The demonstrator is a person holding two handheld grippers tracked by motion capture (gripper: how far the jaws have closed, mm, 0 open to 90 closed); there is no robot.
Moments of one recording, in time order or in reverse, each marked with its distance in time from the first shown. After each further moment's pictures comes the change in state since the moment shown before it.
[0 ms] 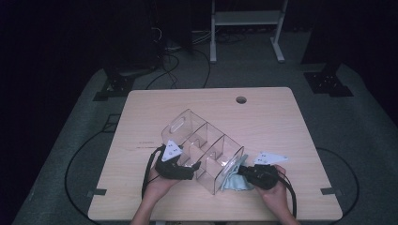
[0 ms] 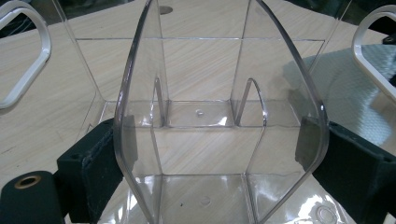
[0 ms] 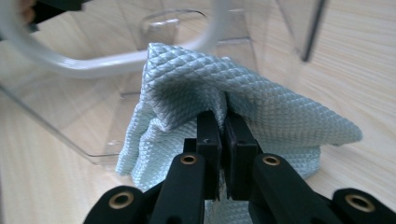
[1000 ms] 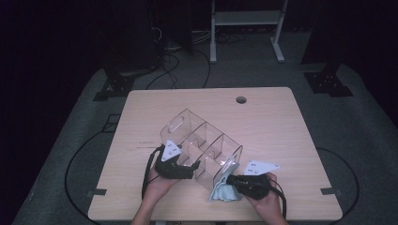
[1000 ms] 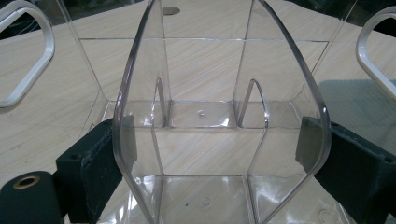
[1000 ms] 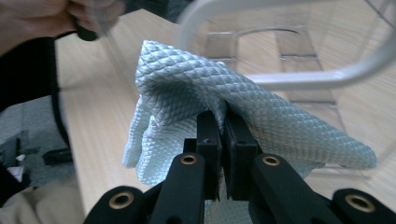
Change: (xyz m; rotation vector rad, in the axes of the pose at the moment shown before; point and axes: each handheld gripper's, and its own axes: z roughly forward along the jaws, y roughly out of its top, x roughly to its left) left arm 0.001 -0.001 0.000 -0.007 0.024 -0.010; right arm 0.044 0.006 0.001 -0.020 0.114 -0.087
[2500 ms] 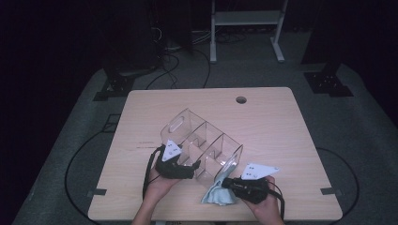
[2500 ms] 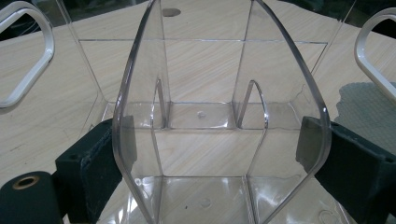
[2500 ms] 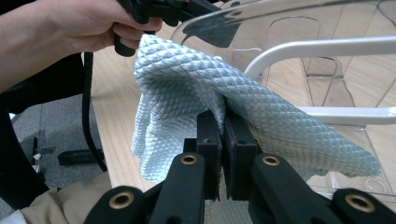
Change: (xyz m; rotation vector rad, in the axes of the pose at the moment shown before) left arm -0.002 0.000 0.002 -0.005 0.004 -0.005; right arm 0.017 0.009 -0.005 -0.034 0.051 -0.033
